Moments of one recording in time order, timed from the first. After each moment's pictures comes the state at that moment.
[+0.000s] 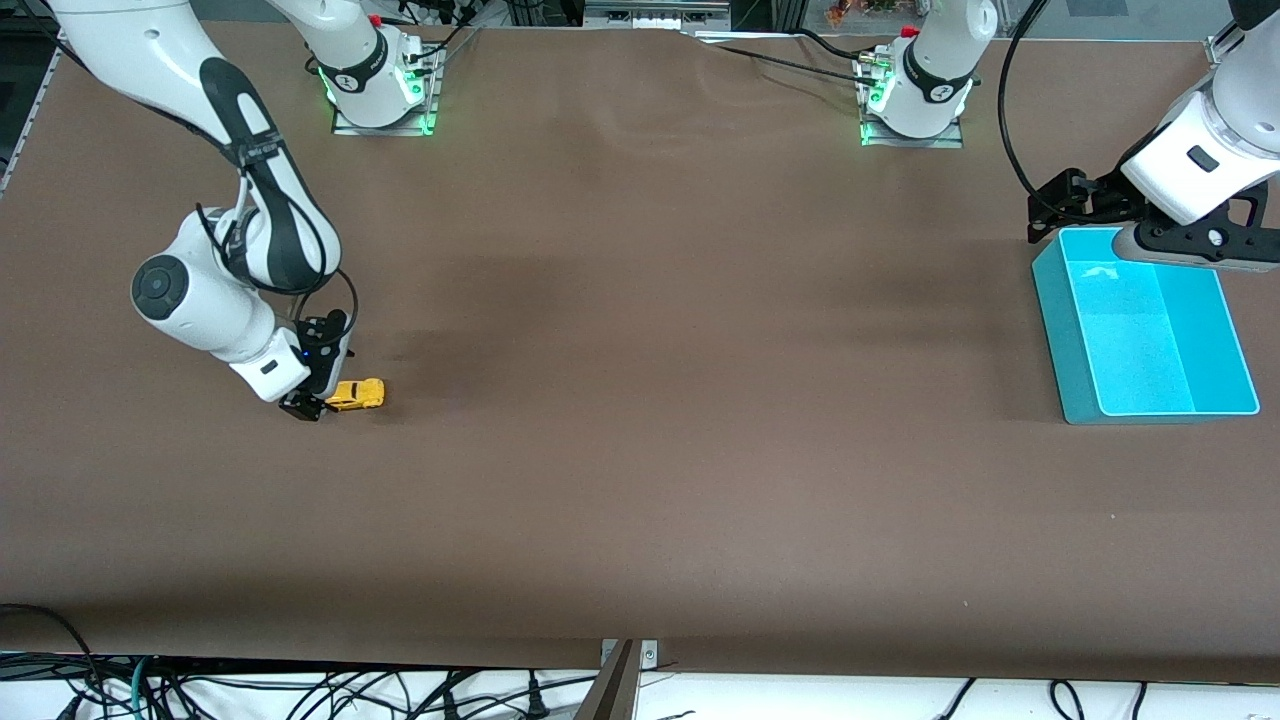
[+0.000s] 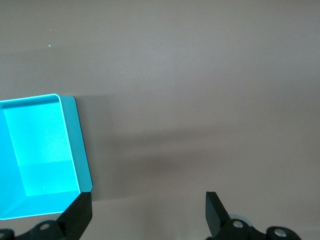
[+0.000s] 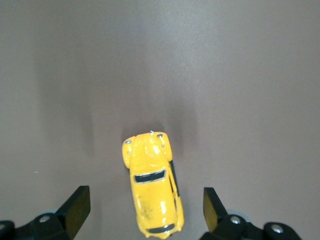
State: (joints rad) left arm 0.13 0.00 -0.24 -1.60 0.00 1.53 -0.02; right arm 0.05 0.45 0.00 -2.05 0.21 2.53 -1.60
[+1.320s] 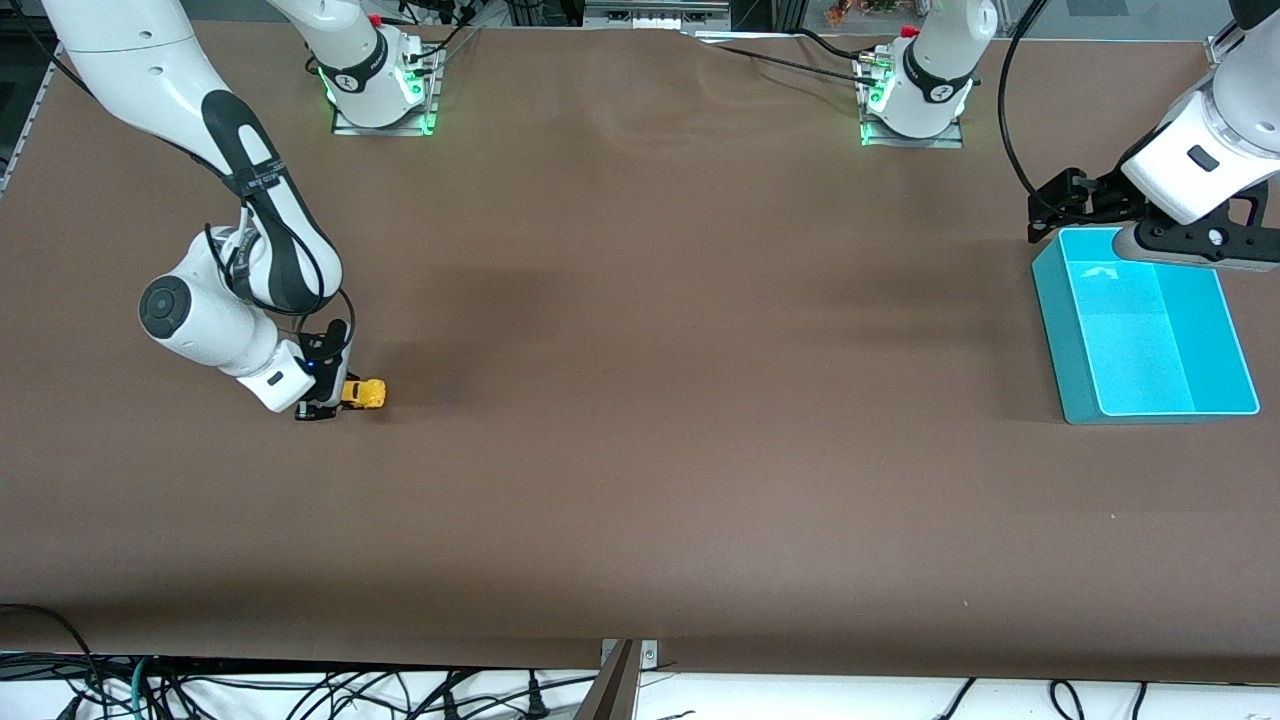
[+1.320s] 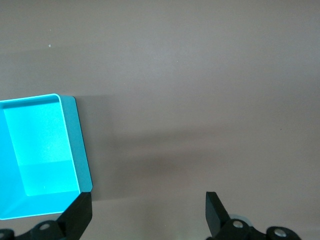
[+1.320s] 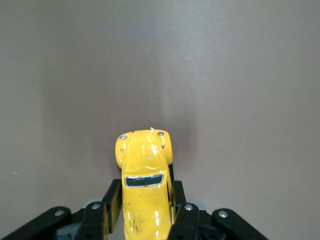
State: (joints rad) left arm 0.13 0.00 -0.24 -1.60 0.00 1.53 -0.02; right arm 0.03 0.50 0.02 -2.03 0.23 2.55 -1.67
